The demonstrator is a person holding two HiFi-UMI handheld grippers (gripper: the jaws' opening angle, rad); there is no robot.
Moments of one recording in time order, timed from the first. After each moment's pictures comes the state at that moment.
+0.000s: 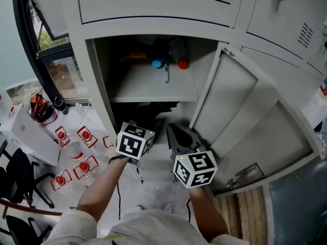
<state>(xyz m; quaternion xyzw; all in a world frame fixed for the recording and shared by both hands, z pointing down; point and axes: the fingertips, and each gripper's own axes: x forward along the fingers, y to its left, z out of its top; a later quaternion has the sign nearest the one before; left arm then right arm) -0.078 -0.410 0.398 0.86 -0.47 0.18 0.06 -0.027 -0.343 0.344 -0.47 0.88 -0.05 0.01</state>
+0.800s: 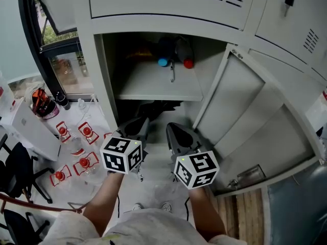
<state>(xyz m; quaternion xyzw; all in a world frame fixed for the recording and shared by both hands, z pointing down) -0.114 -0.365 0.358 0.86 -0.51 0.02 0.09 -0.042 -0.336 0.337 -0.44 0.90 -0.04 0.00</state>
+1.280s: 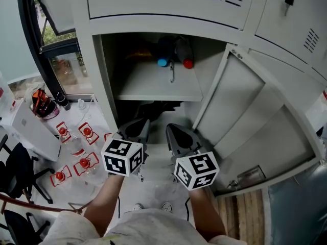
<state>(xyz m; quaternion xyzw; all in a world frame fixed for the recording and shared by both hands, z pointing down) -0.110 -0.362 0.358 0.86 -0.51 0.03 0.08 -0.043 -0.335 0.338 -0.43 0.90 -0.03 0.00</state>
